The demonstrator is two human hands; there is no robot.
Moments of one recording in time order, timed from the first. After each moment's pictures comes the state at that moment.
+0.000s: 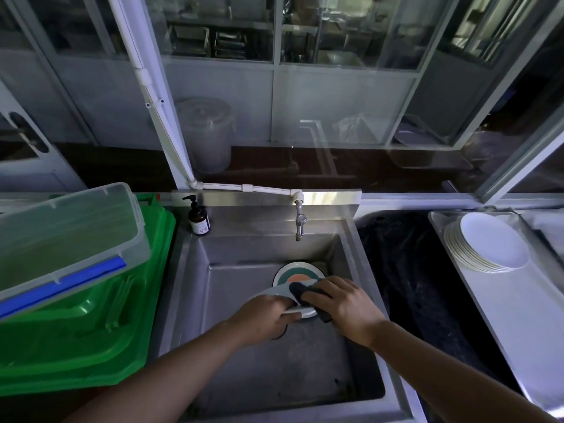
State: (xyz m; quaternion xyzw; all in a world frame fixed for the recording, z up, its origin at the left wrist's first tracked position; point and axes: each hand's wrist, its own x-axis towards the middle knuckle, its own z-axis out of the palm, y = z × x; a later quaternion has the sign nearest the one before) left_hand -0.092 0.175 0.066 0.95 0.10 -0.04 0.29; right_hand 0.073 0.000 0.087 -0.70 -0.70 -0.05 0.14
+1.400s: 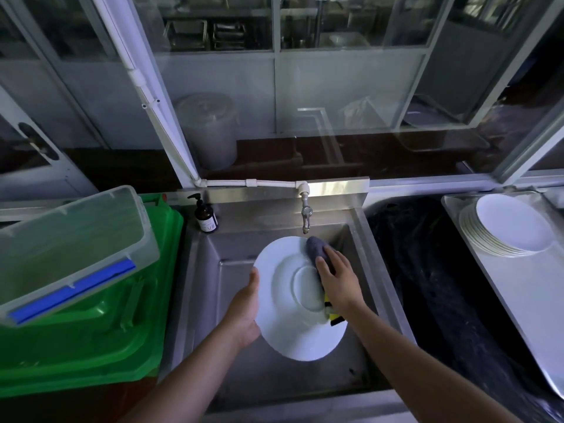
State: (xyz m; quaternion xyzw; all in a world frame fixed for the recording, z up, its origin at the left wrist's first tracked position) left_hand -0.103 0.173 0.100 0.35 0.50 0.08 0.79; right_hand 0.058 0.052 0.072 -0.85 -0.21 0.22 0.43
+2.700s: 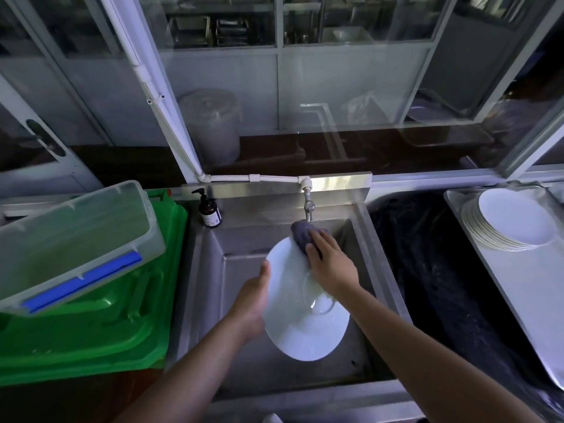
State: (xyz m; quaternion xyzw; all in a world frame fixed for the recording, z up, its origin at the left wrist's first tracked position) left_hand -0.105 0.163 0.113 0.47 0.51 0.07 0.71; right_hand 0.056 0.076 0.092 -0.88 -0.34 0.15 0.29
